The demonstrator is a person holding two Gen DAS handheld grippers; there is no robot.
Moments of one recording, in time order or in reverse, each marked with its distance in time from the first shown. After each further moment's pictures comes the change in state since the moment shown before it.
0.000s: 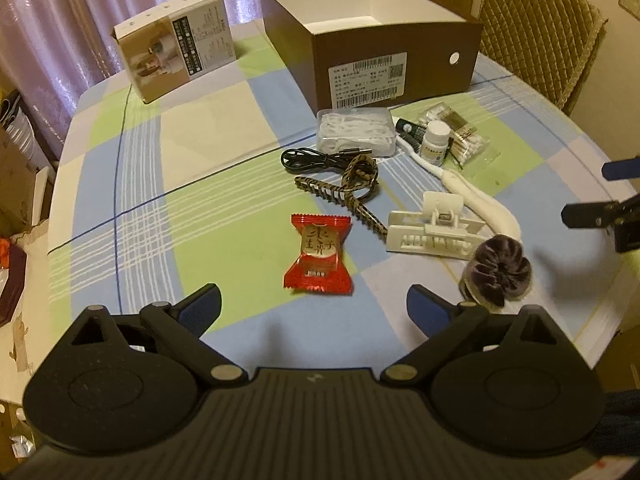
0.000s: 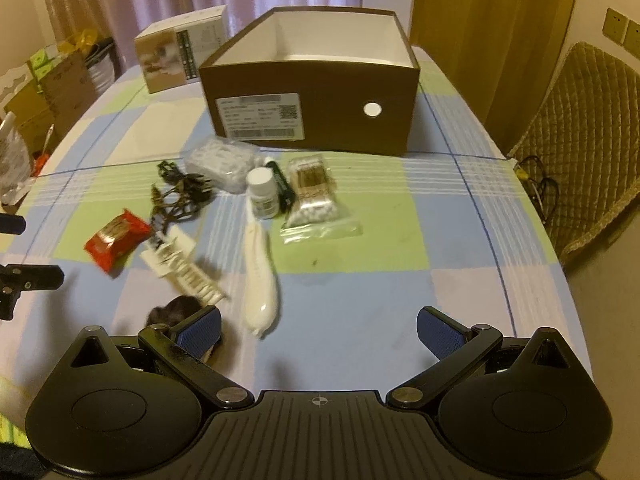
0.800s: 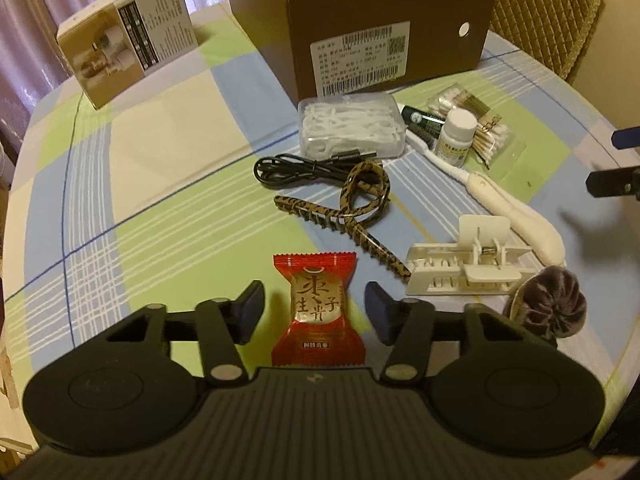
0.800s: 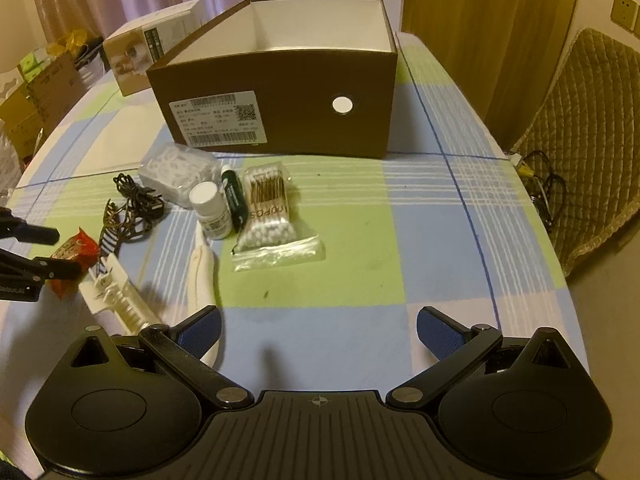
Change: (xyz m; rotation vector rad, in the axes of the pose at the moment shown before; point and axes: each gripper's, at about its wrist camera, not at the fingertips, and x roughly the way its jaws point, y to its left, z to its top) left arm 0.077 0.001 0.033 0.066 0.050 -0.052; right arm 0.041 -0.044 0.025 0.007 0.024 0.028
